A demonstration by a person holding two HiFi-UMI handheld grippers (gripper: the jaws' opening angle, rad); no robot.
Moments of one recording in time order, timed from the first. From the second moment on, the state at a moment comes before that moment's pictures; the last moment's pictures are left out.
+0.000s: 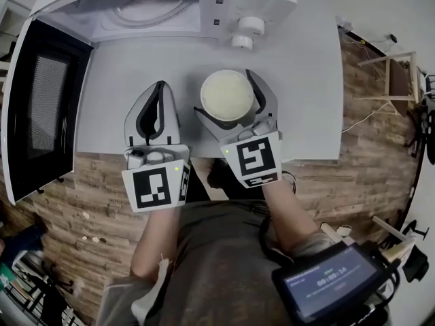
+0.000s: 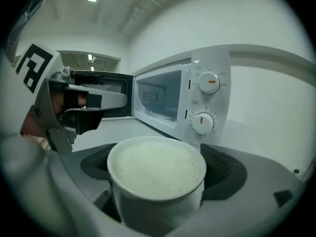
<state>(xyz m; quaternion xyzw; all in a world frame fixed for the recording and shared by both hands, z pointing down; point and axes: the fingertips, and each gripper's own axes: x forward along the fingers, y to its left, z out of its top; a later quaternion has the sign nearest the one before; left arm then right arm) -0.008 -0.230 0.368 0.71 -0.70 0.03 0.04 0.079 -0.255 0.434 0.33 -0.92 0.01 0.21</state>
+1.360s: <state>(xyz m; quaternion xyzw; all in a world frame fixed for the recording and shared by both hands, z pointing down) -0.001 -0.218 0.369 0.70 -0.71 0.05 0.05 0.093 -0.243 0.470 0.29 -0.91 0.05 0.28</state>
